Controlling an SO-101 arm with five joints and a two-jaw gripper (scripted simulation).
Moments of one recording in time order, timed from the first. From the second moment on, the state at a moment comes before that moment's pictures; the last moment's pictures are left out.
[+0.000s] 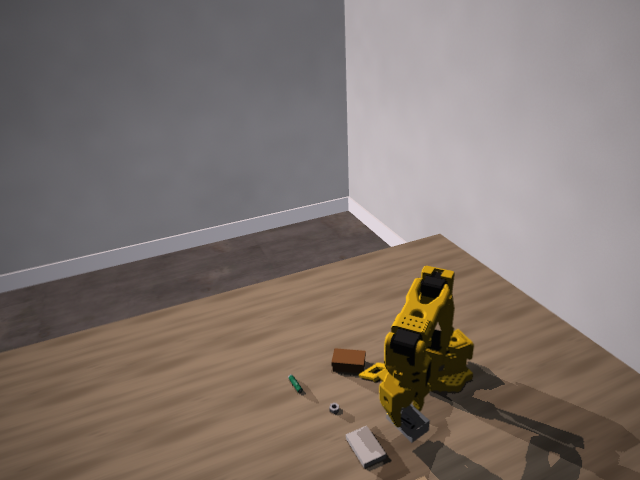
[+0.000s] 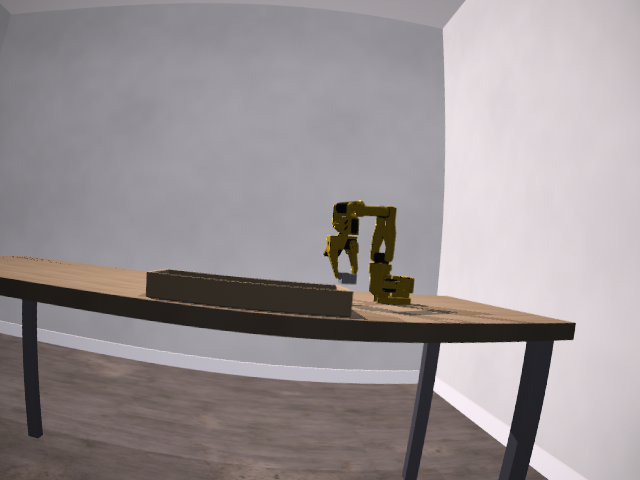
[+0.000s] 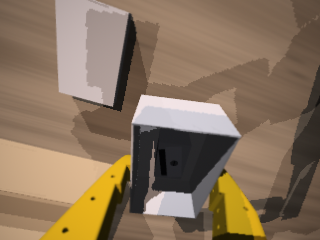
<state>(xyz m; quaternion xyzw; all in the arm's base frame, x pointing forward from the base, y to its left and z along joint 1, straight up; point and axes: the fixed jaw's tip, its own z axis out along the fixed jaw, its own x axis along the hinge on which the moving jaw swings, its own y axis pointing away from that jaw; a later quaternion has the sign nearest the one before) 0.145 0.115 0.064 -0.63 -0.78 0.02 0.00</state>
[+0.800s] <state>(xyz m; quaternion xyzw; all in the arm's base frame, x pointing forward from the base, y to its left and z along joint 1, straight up) 0.149 0.118 0.064 -0.78 -0.62 0.02 0.00</state>
